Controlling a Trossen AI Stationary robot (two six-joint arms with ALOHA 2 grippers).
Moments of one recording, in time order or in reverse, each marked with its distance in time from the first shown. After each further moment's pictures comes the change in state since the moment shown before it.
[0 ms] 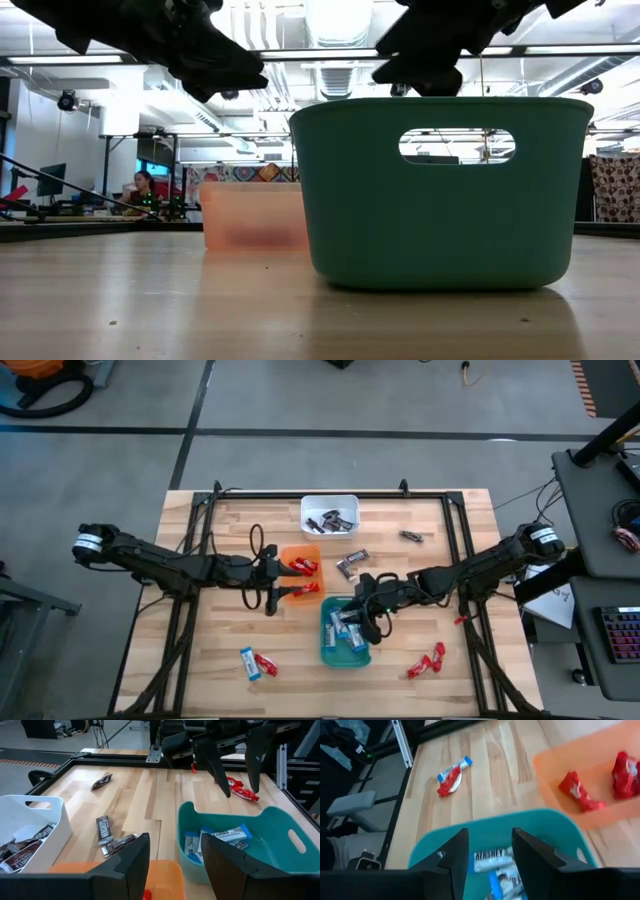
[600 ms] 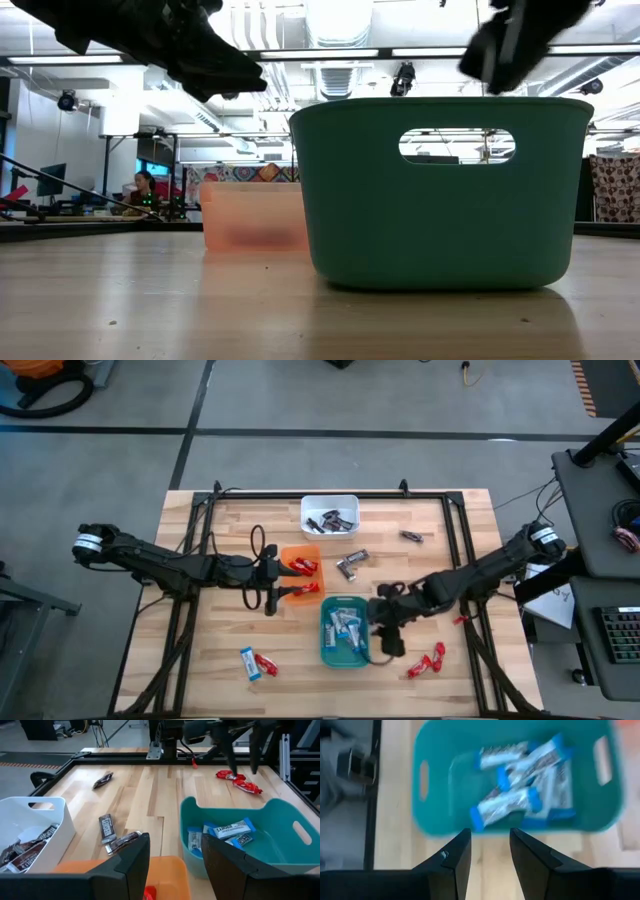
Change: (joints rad) left arm 0.000 0.000 0.000 -0.018 0.000 0.038; right arm 0.114 -0.004 0.204 -0.654 -0.074 0.038
